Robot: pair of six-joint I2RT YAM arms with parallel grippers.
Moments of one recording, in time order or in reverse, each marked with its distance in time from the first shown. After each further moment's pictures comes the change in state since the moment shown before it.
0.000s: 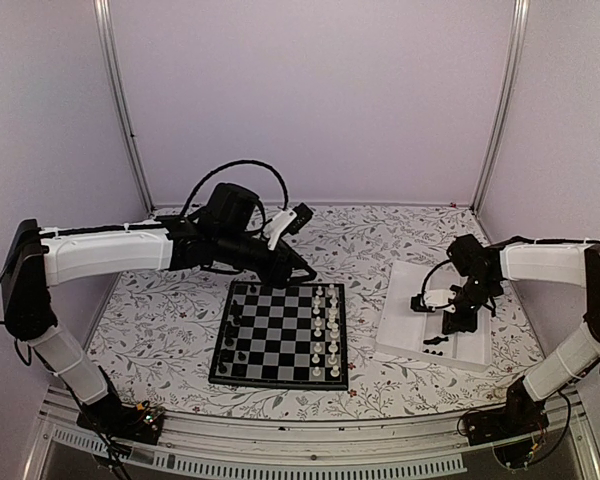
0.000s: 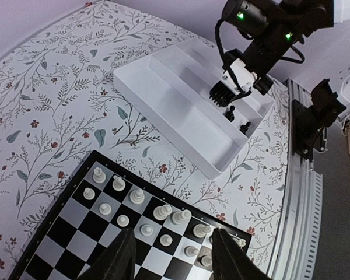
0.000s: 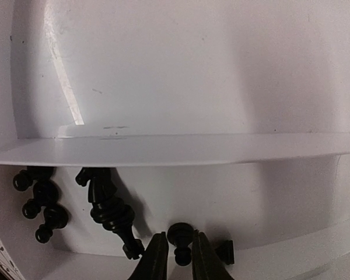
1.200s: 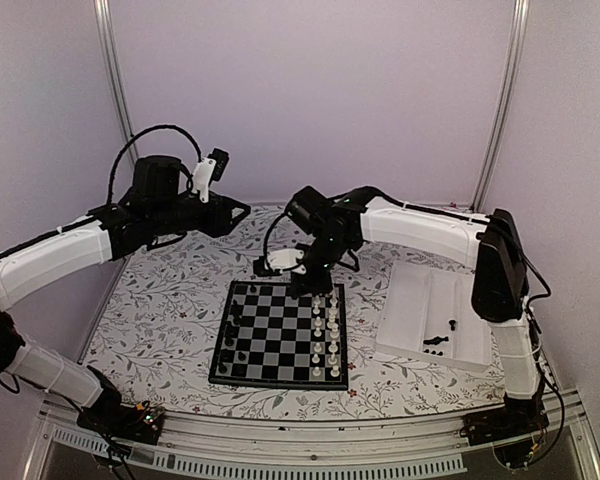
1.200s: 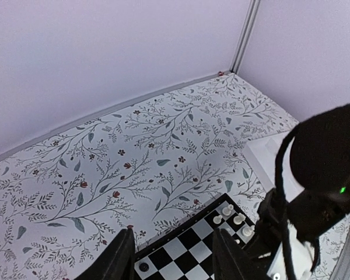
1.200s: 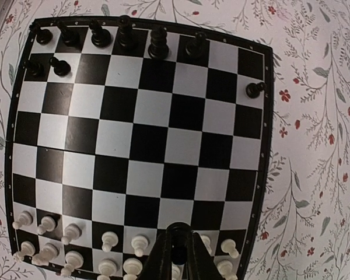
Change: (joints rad) left arm 0.237 -0.275 -0.095 0.045 -0.282 -0.071; right arm 0.585 0.670 1.152 -0.198 -0.131 0.205
